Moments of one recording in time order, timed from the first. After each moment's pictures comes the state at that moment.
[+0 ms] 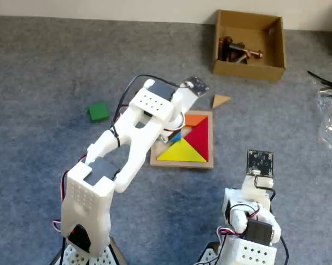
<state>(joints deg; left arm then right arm) 23.6 26.6 -13.8 82.9 -10.5 10.7 -104.6 95.7 73.2 10.1</state>
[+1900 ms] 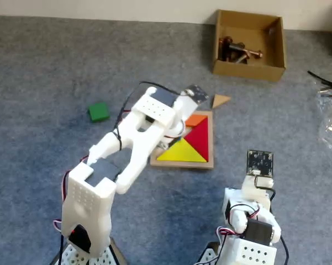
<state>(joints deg) 25.9 26.5 -7.7 78.5 -10.5 10.7 -104.6 95.7 73.2 10.1</state>
